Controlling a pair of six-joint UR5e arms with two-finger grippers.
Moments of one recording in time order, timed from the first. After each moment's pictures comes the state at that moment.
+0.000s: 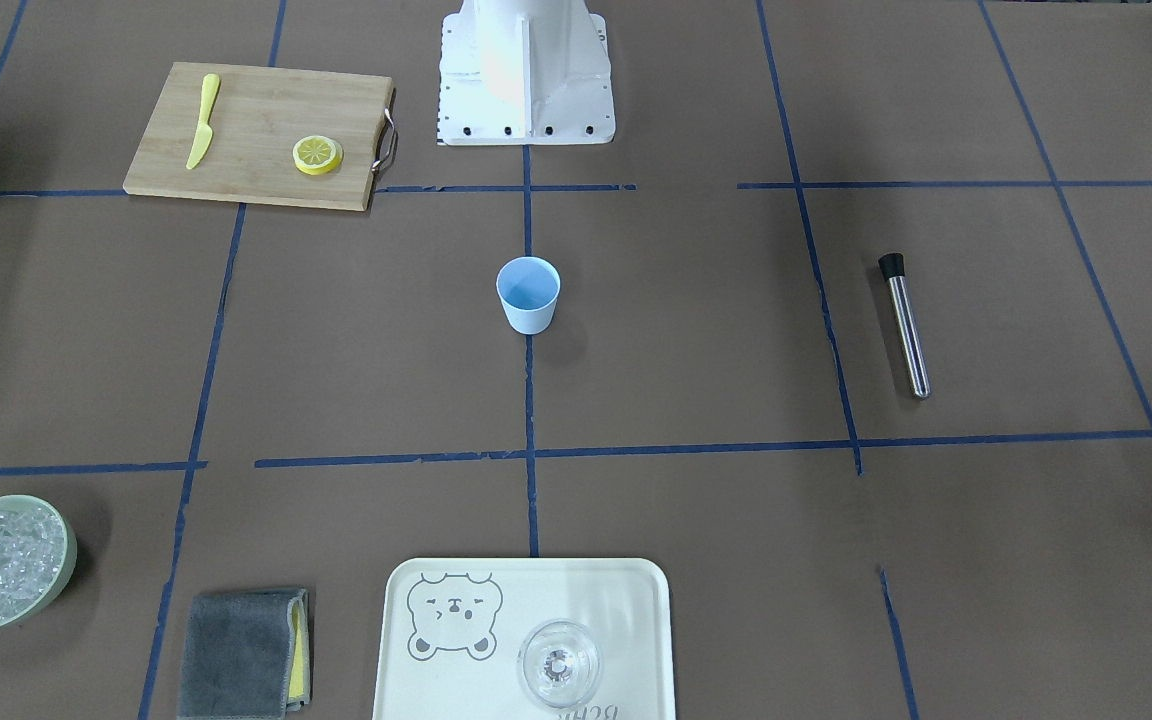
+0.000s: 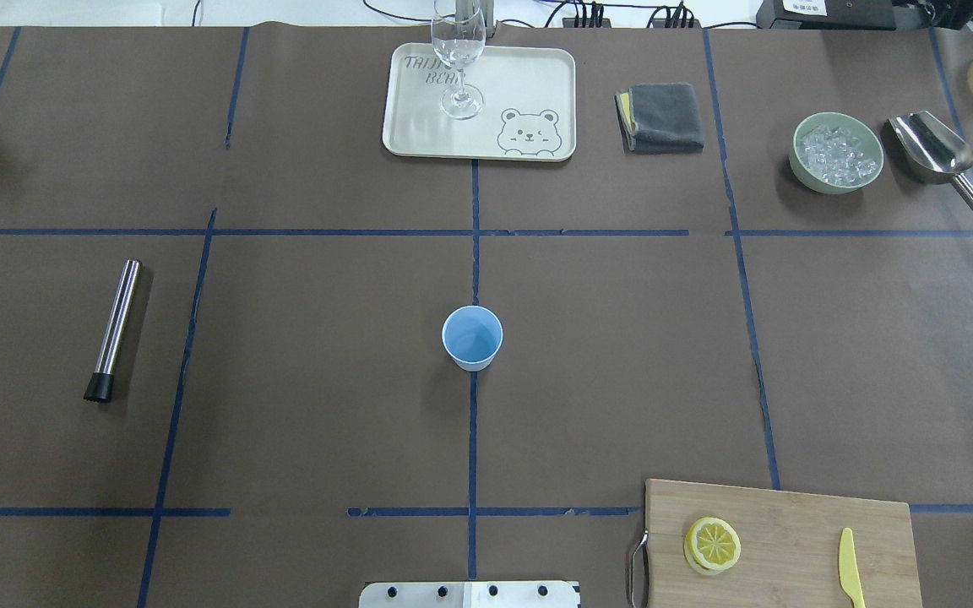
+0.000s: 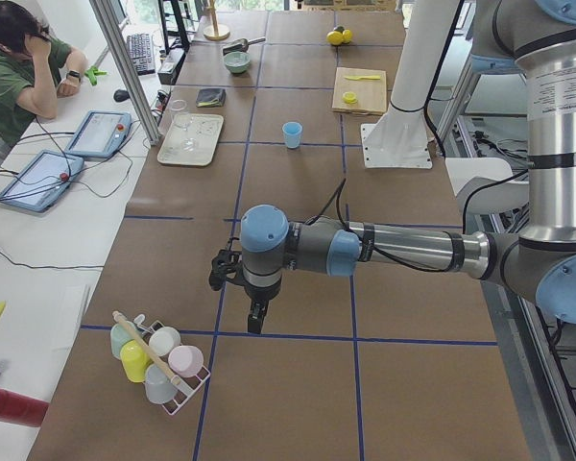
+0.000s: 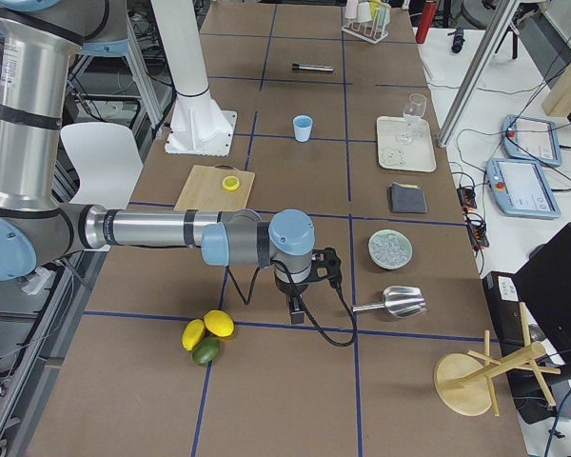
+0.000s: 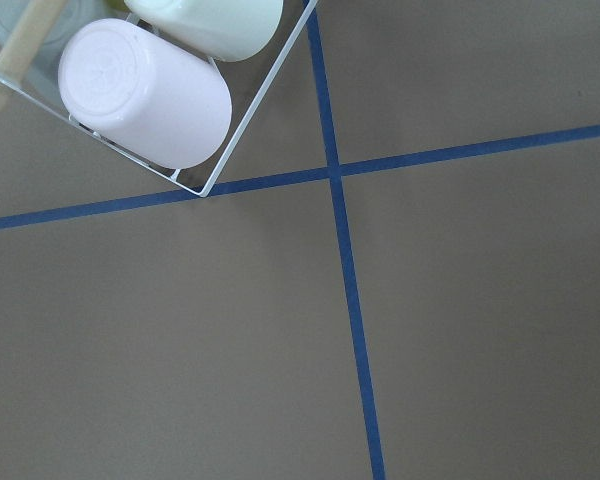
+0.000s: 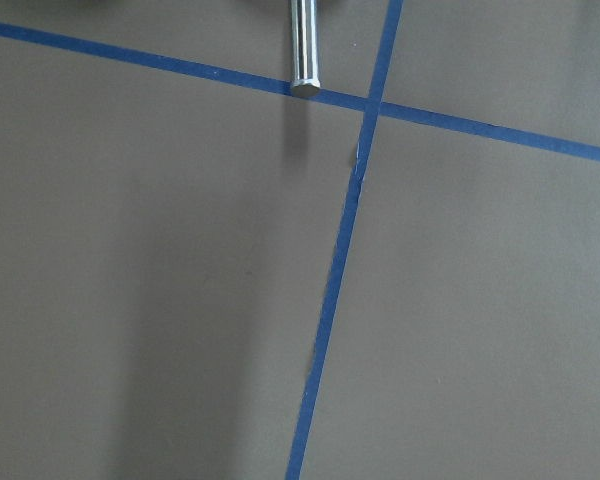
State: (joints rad) left arm -1.56 -1.43 -1.80 -1.61 -2.30 0.05; right arm 1.54 -1.79 1.81 -1.53 2.35 -0.13
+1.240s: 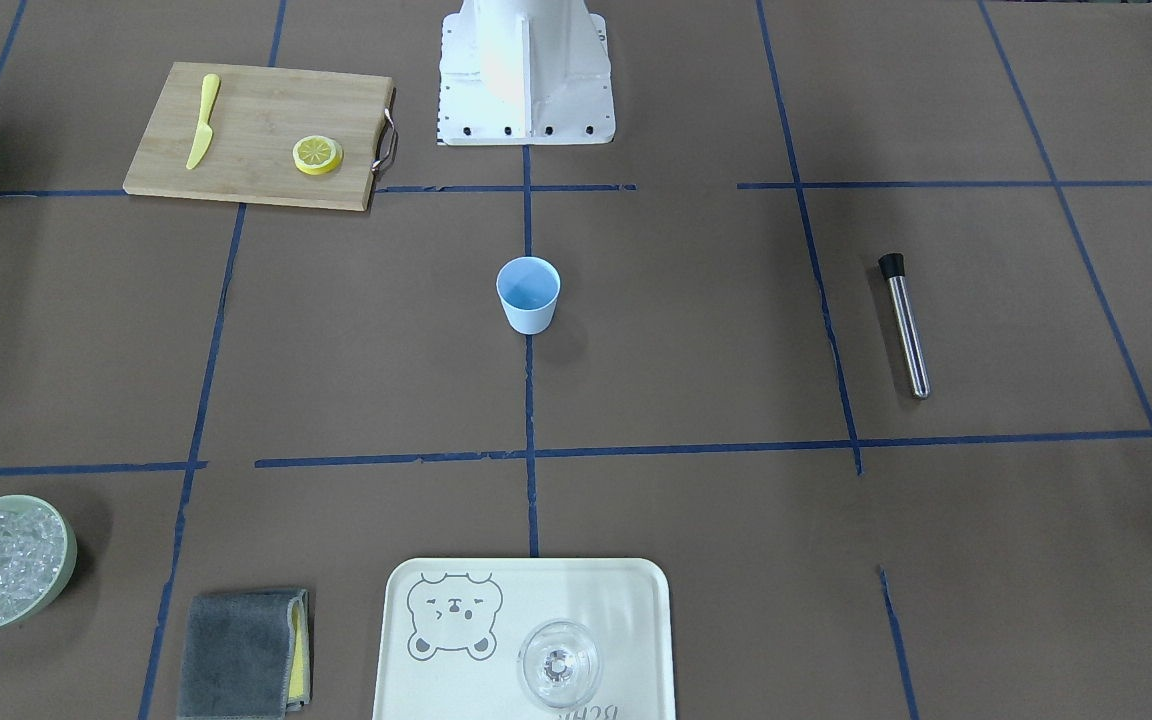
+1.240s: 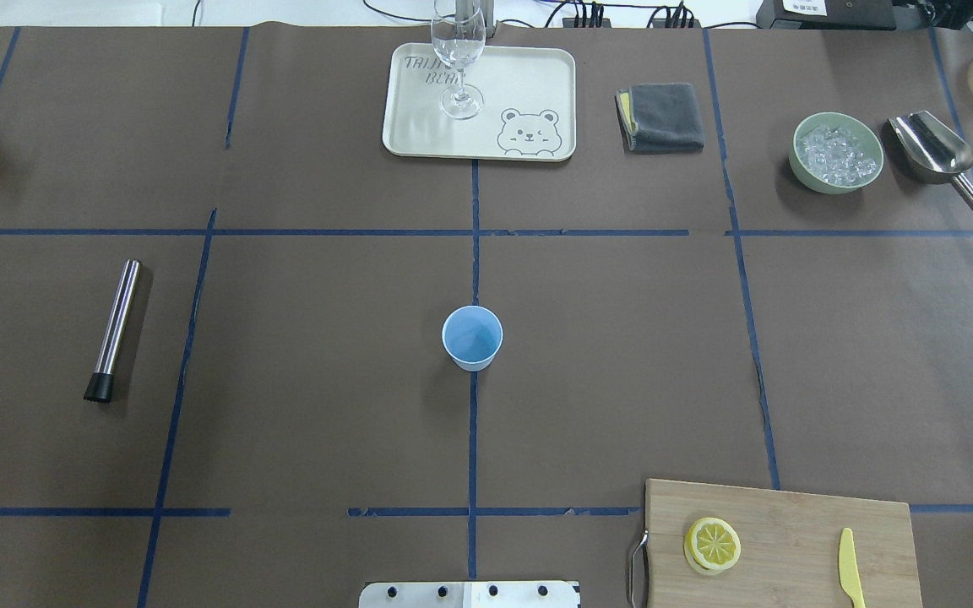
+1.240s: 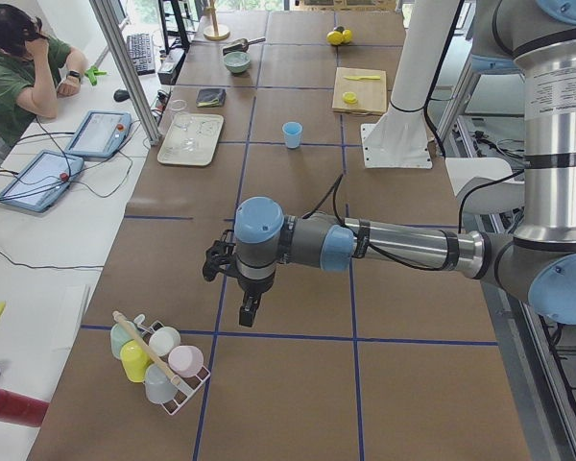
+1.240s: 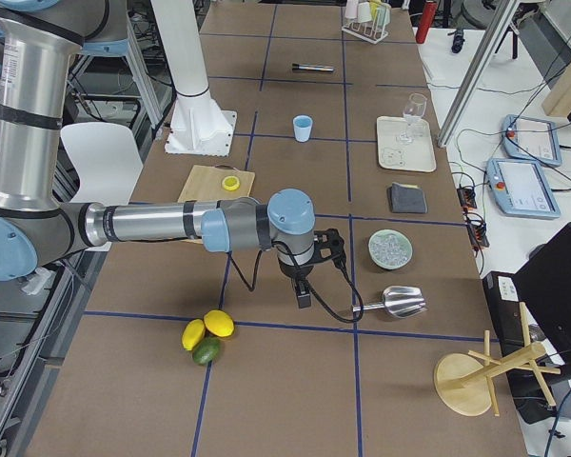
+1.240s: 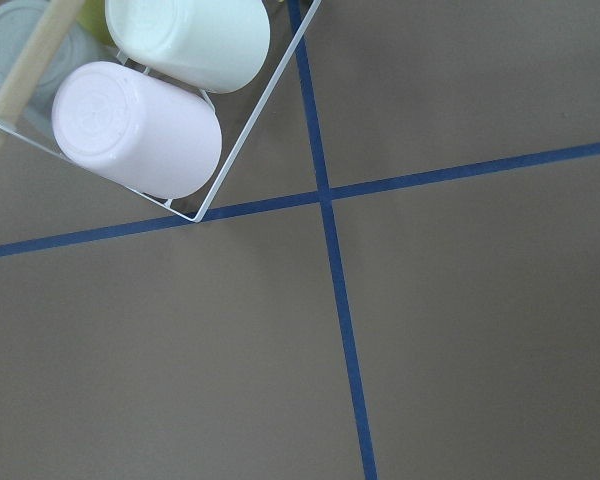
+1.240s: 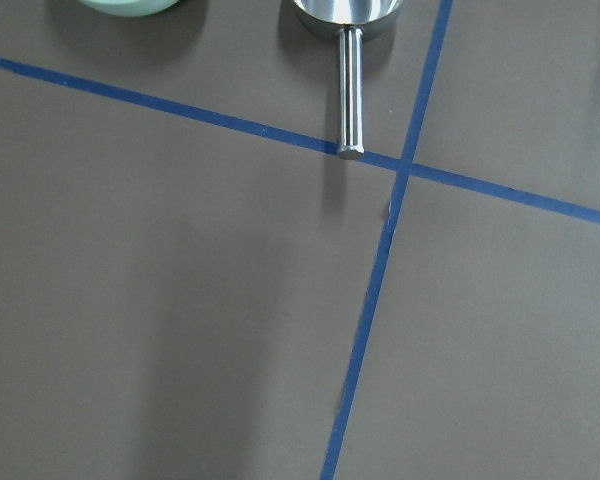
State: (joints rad) left arm -1.56 -1.46 -1.80 -1.64 -2.30 0.05; right arm 1.54 -1.78 1.89 -1.50 2.36 -0.11
